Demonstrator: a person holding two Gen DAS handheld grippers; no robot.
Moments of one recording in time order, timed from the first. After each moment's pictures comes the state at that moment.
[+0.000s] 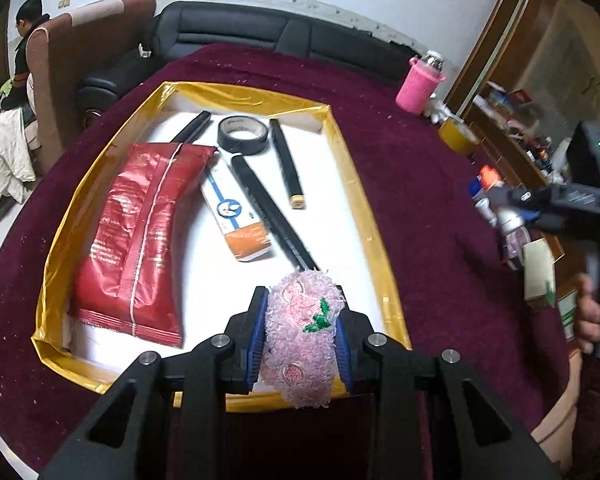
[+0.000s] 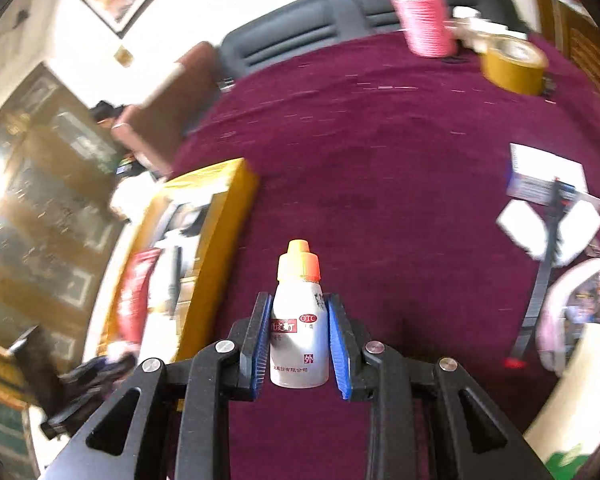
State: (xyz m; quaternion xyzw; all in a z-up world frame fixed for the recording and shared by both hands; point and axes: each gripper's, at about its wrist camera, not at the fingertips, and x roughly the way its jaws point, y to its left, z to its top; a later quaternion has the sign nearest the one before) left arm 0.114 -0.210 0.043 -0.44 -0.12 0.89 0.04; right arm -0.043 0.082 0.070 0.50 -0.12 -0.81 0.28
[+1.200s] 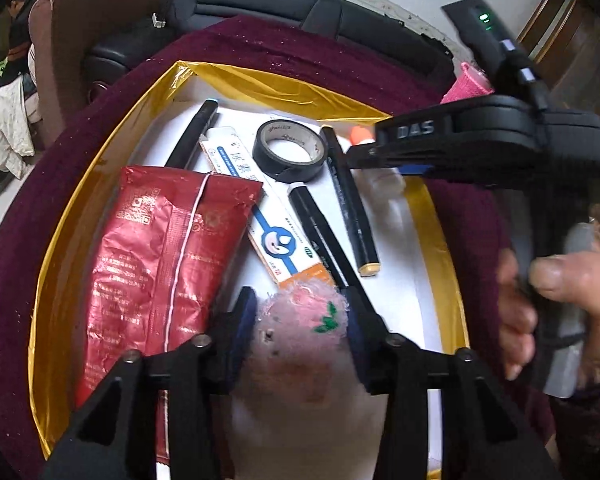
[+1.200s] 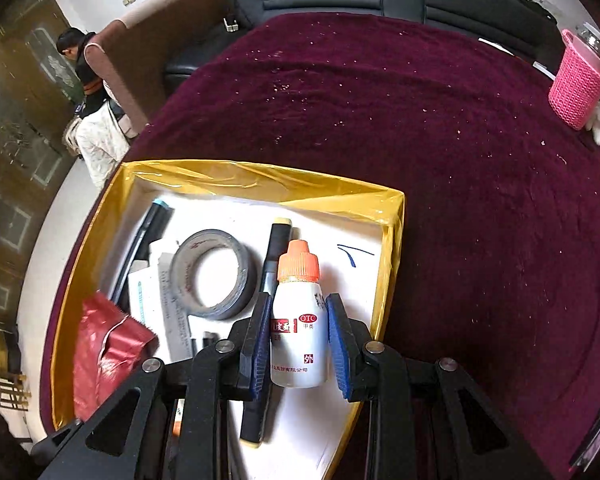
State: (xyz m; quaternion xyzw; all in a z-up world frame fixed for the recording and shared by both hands) left arm 0.038 -0.253 0.020 -0.47 -0.17 0.86 0.03; right arm -0.144 -0.144 0.022 0.55 0.05 -0.81 0.22
